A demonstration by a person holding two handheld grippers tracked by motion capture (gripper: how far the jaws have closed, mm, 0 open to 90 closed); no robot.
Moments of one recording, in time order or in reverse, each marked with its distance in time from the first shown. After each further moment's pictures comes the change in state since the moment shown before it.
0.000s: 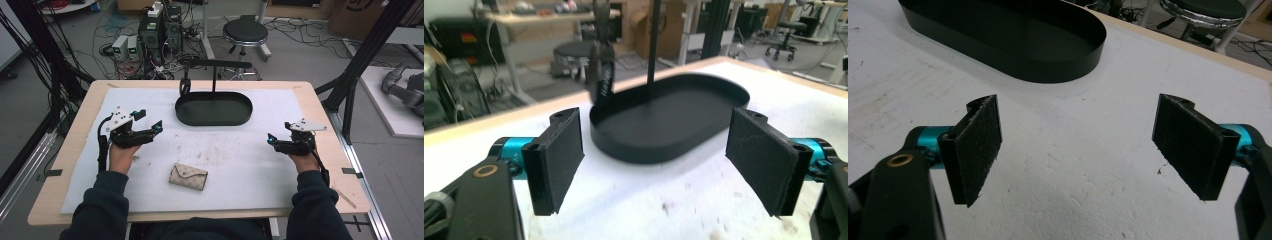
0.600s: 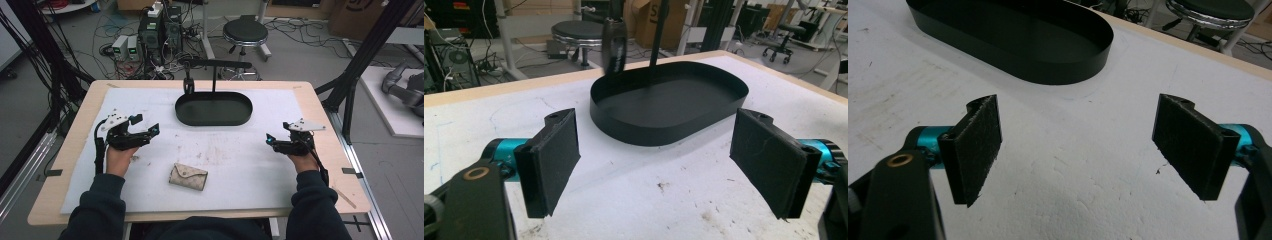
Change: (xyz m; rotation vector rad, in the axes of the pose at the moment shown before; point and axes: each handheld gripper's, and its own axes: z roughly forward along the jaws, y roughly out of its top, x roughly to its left) left arm 0.005 -0.006 -0.005 0.036 0.004 -0.079; right arm 0.002 0.001 0.001 -0.005 0.021 -0.005
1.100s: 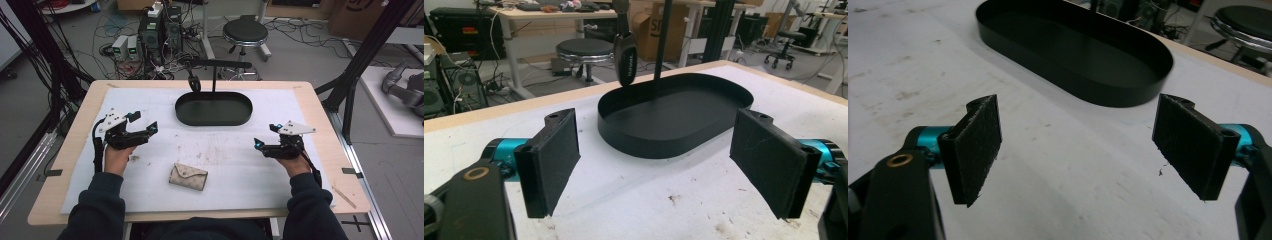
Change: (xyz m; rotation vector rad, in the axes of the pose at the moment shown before) left arm 0.004 0.000 -0.002 -0.055 0.000 0.052; right arm 0.035 0.011 0.004 -0.038 0.131 -0.065
